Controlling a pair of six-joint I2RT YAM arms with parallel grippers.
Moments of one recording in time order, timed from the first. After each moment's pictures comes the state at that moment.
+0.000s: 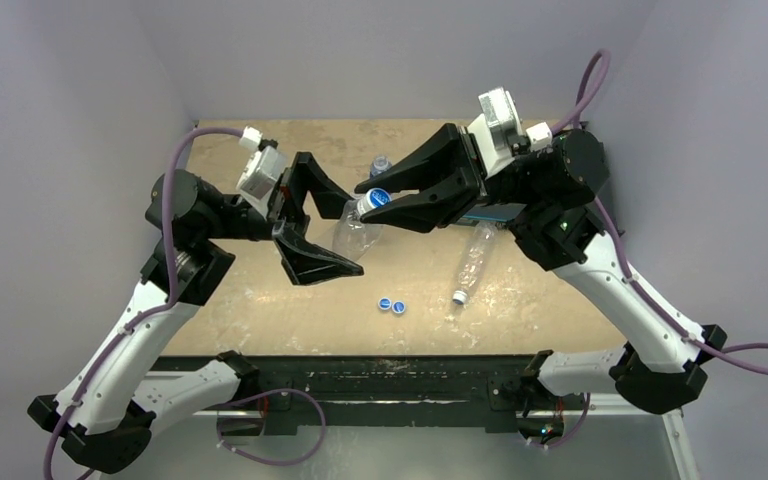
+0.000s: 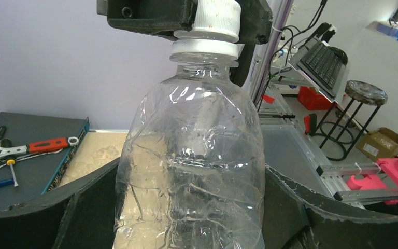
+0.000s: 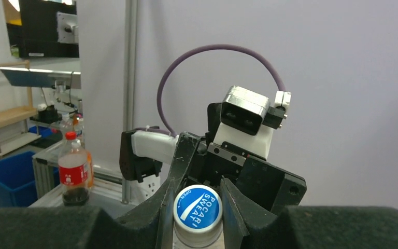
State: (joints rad) left arm -0.60 0.96 1.30 0.05 1.04 -0.47; right arm 0.86 1.26 1.65 0.19 -0.87 0.32
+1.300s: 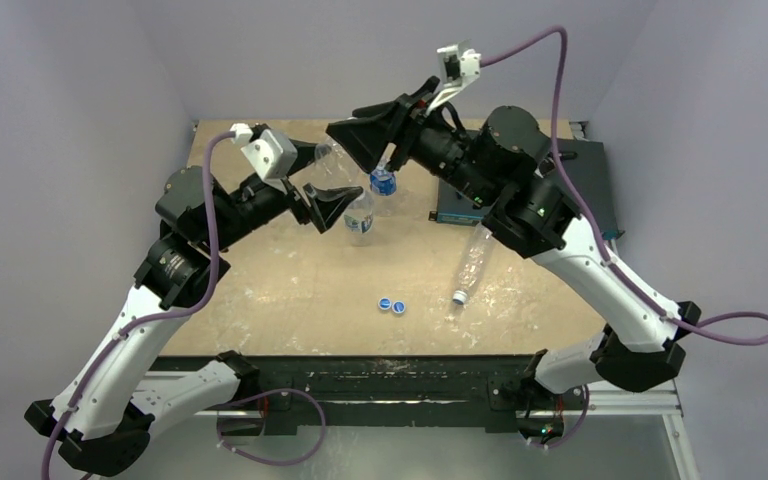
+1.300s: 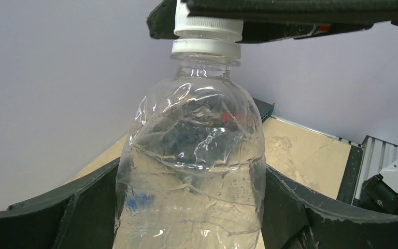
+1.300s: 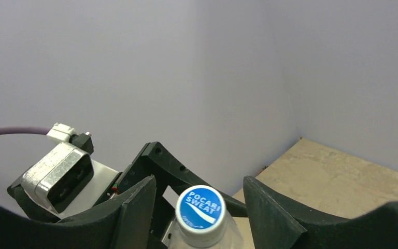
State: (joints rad) left arm -0.60 0.95 1.30 -0.21 0.35 0.02; right arm 0.91 1.38 1.81 -0.16 -0.03 0.43
